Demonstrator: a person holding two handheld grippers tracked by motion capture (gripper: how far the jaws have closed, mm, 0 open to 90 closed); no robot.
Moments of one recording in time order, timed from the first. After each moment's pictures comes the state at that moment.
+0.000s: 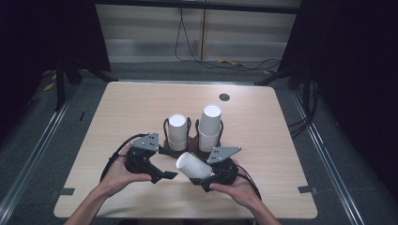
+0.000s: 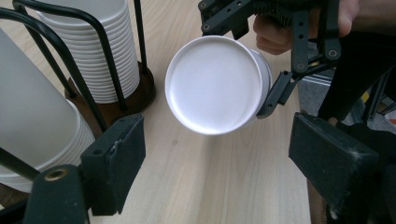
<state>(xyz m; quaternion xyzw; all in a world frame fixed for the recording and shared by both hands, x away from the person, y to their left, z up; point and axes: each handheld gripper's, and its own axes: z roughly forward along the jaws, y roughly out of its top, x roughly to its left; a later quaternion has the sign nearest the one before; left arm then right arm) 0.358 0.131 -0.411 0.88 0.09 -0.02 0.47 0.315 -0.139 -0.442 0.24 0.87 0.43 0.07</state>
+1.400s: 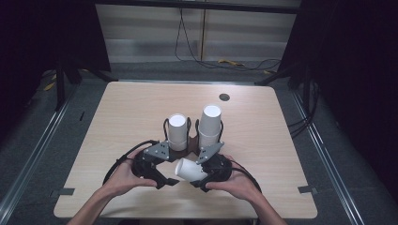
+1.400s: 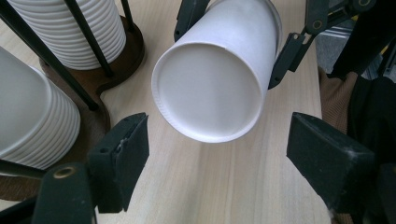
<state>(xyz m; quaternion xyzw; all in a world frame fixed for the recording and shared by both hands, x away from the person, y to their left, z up) 0.355 0.113 -0.427 0.92 0.06 -0.02 0.39 0.327 -0.120 -0.435 0.19 0.93 0.31 0.06</state>
